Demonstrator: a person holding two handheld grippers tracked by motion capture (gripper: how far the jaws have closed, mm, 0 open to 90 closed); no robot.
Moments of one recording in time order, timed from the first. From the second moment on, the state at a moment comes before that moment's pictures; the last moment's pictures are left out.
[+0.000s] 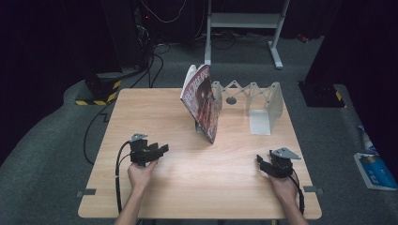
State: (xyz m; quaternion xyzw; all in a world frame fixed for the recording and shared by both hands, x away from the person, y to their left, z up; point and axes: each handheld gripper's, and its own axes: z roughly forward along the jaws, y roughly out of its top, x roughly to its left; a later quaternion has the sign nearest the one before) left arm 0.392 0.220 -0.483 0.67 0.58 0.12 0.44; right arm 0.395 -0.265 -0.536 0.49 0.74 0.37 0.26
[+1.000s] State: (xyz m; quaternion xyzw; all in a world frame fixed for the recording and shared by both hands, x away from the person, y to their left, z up) left arm 0.405 0.199 -0.509 0.69 0.59 0.12 0.40; right arm 0.395 -0.265 -0.536 0.49 0.74 0.37 0.26
